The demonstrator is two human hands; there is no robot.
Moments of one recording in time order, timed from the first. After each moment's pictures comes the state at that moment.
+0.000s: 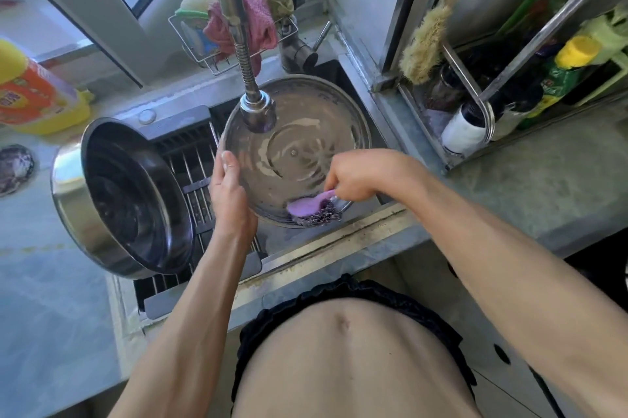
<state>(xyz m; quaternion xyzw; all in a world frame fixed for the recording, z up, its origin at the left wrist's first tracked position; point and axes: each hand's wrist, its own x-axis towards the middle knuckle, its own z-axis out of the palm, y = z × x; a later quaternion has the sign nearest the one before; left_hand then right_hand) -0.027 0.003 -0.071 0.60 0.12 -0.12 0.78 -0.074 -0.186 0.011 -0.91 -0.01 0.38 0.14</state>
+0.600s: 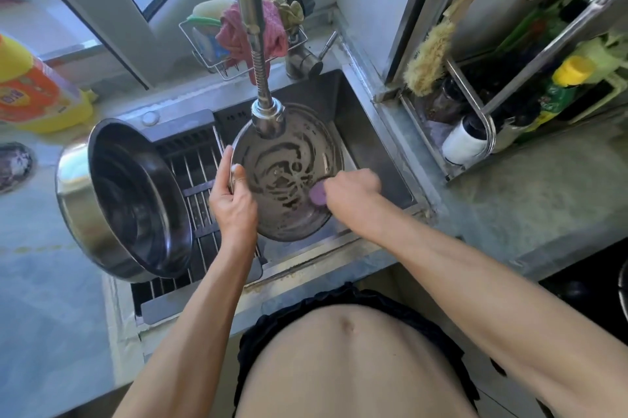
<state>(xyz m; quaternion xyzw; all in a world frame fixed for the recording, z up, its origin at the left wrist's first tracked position) -0.035 0.010 -0.081 0.71 0.08 -0.03 0.69 -0.080 -0.149 -0.027 -0.95 0.07 0.30 -0.03</state>
